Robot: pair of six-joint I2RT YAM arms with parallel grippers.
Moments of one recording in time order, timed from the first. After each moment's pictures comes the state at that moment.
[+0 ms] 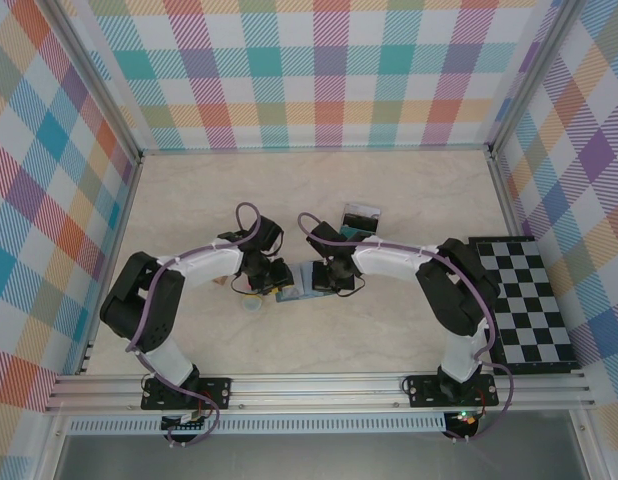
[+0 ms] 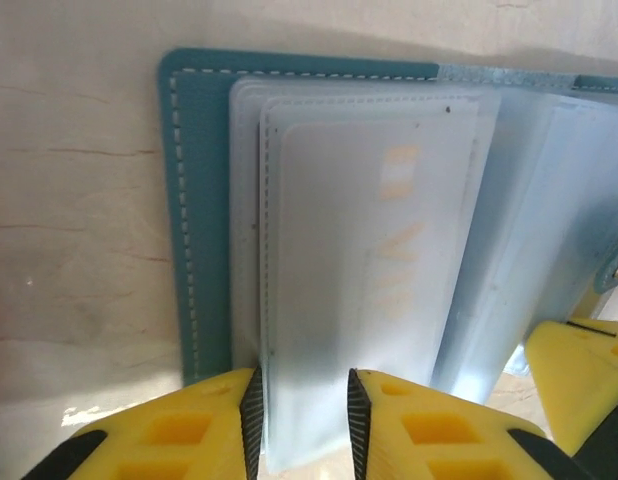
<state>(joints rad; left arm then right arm) -0.54 1.66 0.96 -0.58 0.28 -0.80 0.81 1.85 1.17 -0.59 -0.11 0.79</state>
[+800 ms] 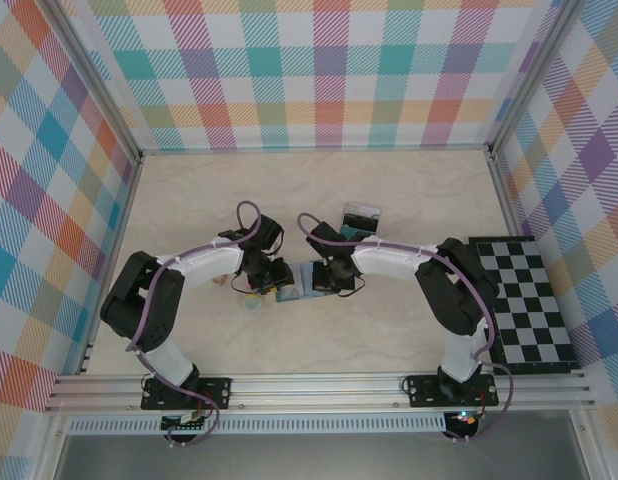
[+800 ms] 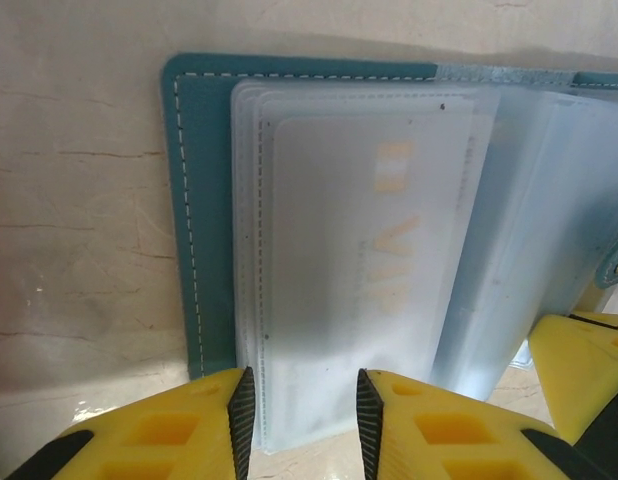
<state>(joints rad) -0.54 1.67 0.98 -0.59 0.28 -0.78 0.81 1.86 1.17 -0.60 -0.10 0.79</state>
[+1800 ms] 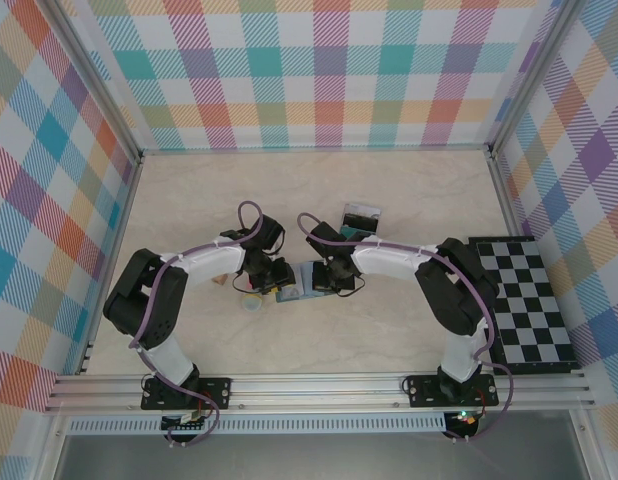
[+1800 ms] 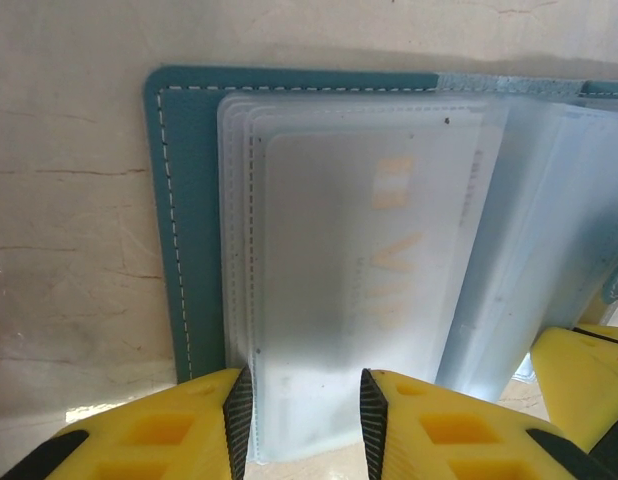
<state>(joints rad) -0.54 1.70 0.98 -0.58 0.29 -0.78 0.81 1.86 1.17 -0.60 -0.10 0.79</state>
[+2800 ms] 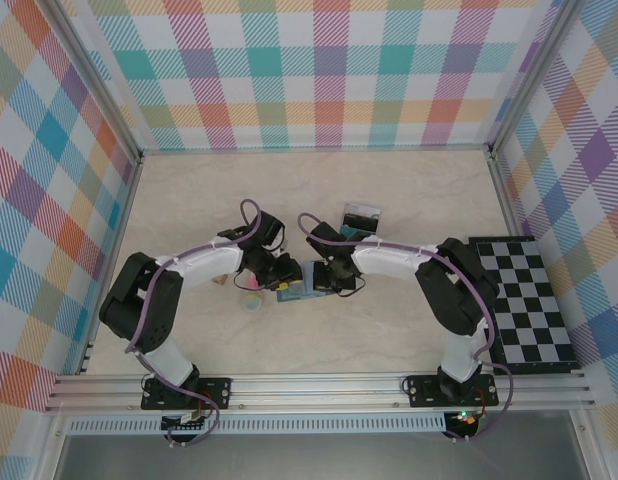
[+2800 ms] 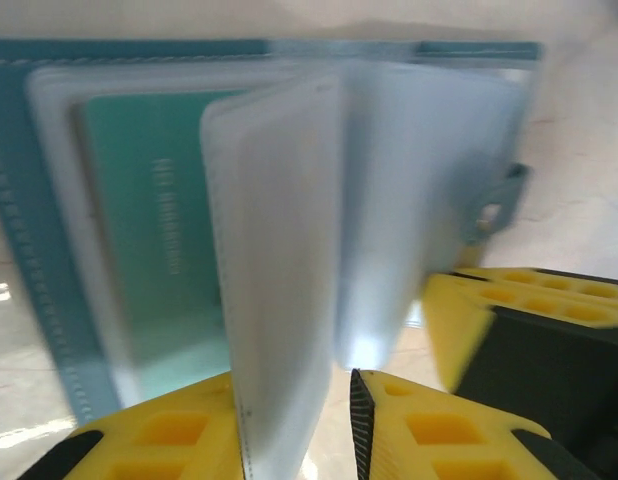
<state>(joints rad) -0.54 1.66 0.99 -0.50 0.43 -0.78 0.81 1.86 1.17 -0.61 -0.09 0.79</state>
